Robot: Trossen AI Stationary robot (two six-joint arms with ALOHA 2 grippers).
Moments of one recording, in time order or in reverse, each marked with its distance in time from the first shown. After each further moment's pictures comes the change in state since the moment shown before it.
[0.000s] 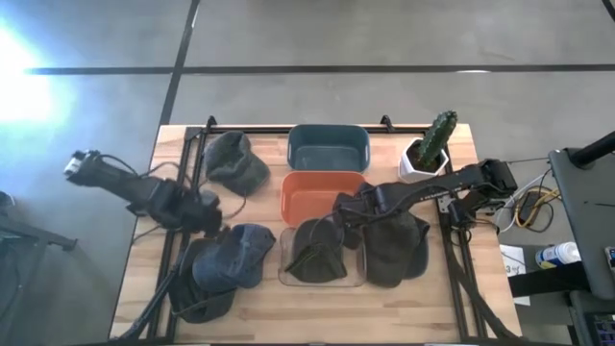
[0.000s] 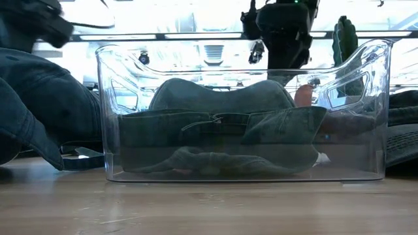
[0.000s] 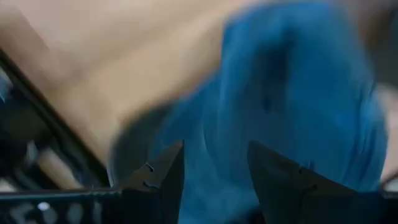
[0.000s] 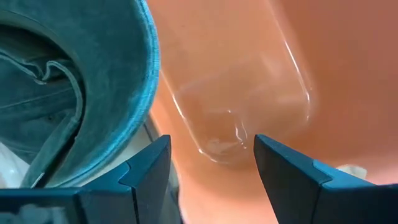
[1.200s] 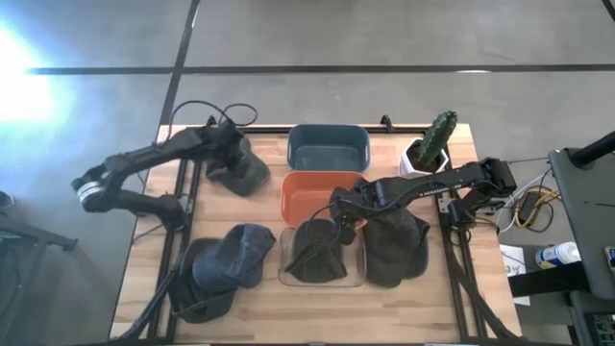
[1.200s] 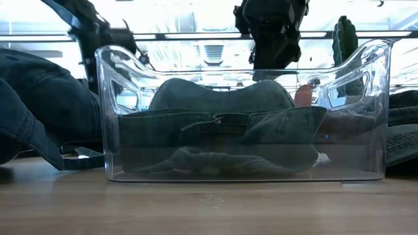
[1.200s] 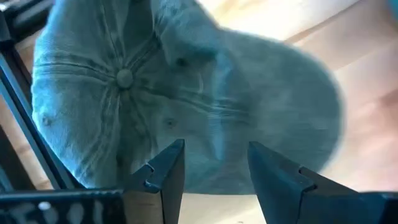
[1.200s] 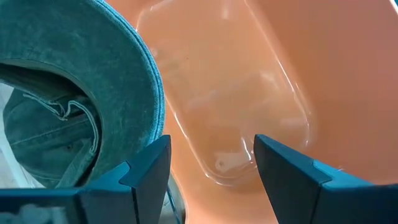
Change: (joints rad) left arm 1.076 0.293 -0.008 0.371 -0.170 1.122; right arm -0.031 0.000 0.038 0.041 0.000 0.003
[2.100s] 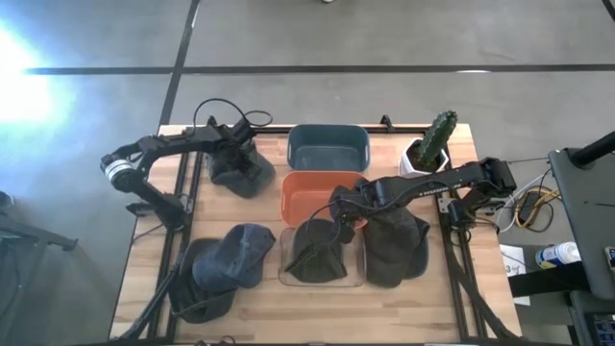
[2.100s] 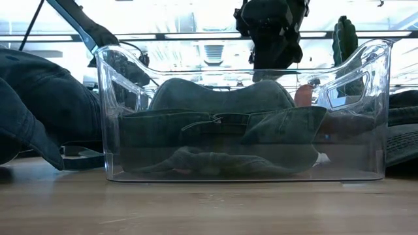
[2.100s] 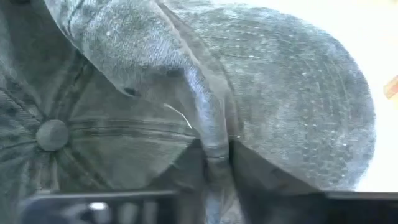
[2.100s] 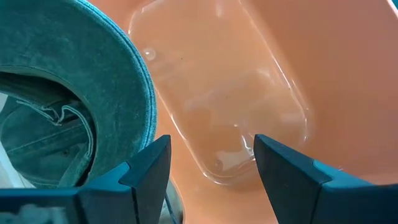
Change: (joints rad) left arm 0.064 0.270 0.002 0.195 0.208 0.191; right arm -0.007 0.001 -0.005 -0.003 0.005 0.030
